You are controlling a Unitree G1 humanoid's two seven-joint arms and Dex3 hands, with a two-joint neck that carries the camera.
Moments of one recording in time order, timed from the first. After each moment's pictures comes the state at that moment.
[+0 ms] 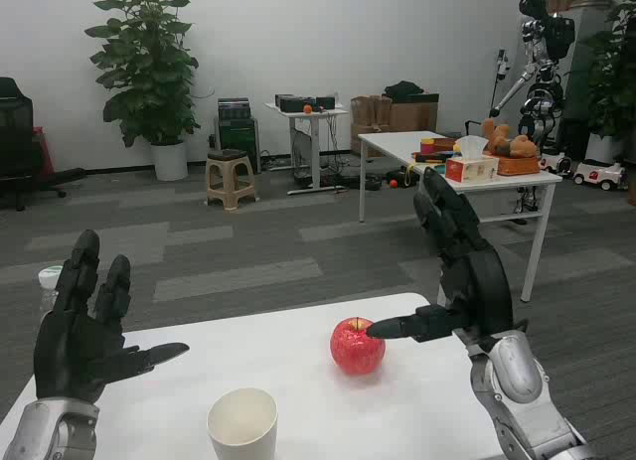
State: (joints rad) left arm -0.47 0.32 -0.23 0.53 -0.69 -0.72 -0.04; right arm -0.36 -0.48 0.09 0.21 0.39 -0.65 -0.12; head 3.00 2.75
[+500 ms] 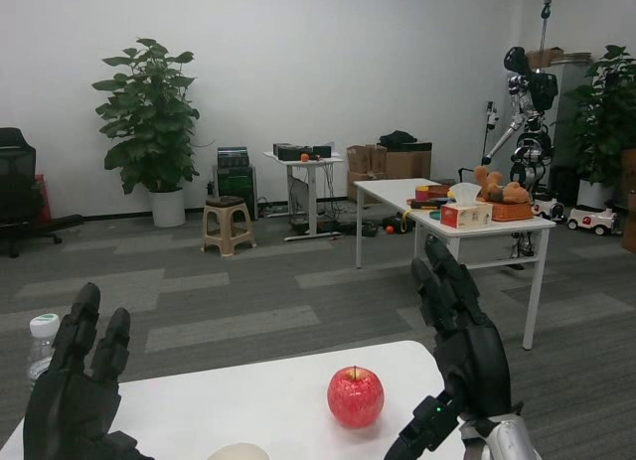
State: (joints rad) left arm -0.46 0.31 -0.27 0.55 -0.72 -0.78 -0.04; right arm -0.27 -0.41 0.12 0.16 0.39 -0.71 -0.18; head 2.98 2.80
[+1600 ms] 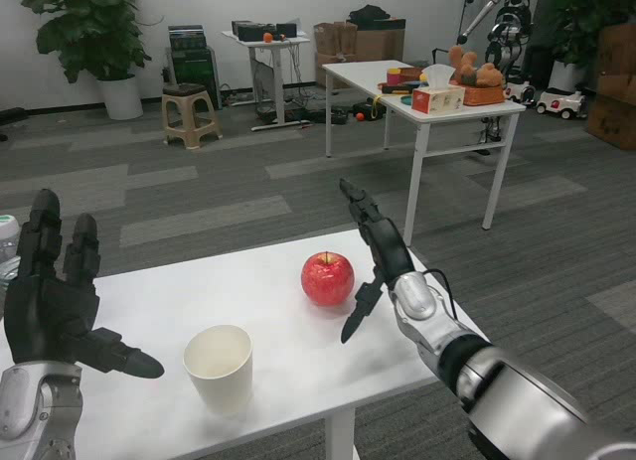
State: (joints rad) left arm -0.44 0.31 -0.29 0.56 -0.73 -0.79 -0.04; right arm -0.76 -0.35 0.48 1.15 0.39 -0.69 -0.18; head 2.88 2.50
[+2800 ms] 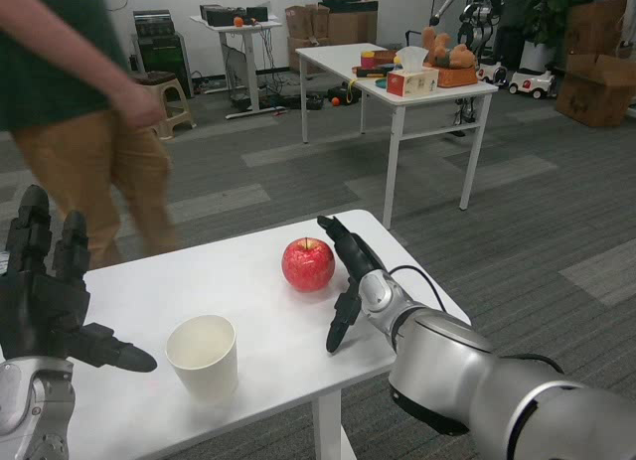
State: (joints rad) left arm -0.48 0.31 -0.35 0.61 -0.74 -0.79 -0.04; right arm -0.93 -0.18 0.74 1.67 0.39 -0.61 -0.25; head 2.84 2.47
